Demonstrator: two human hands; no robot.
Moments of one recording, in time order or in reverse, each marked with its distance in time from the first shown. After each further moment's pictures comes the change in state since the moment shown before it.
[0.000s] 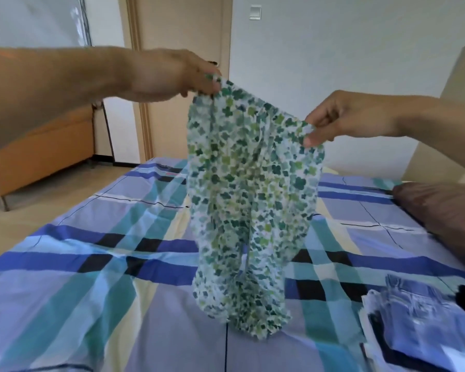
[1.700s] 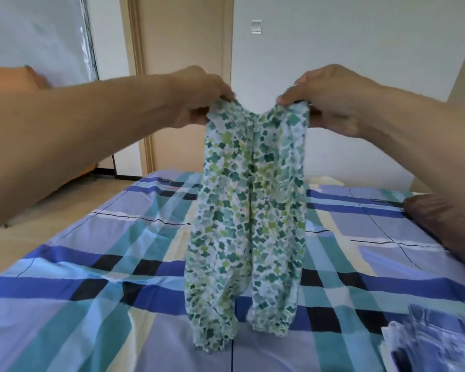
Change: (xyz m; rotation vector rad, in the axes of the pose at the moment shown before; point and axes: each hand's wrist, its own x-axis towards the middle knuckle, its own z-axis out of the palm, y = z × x) left_hand 0.062 0.004 0.025 -0.468 0.477 -0.439; right_hand 0.067 -0.032 0.001 0.727 0.519 0.132
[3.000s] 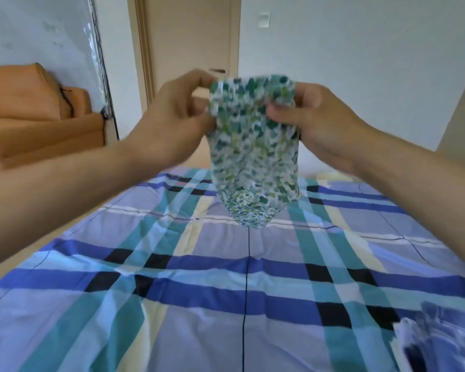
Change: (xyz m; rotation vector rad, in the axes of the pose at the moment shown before) left_hand -0.083 -0.049 -0.018 0.051 0.046 0.435; right_hand -0.031 0.027 0.043 0.105 -0.179 -0.225
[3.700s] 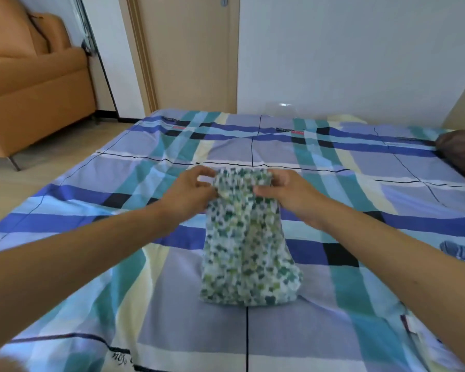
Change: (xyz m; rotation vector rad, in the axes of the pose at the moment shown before) left_hand -0.096 -0.171 0.091 -0.150 -0.181 -0.737; right_hand -0.082 0.205 0.061 -0.011 -0.173 0.568
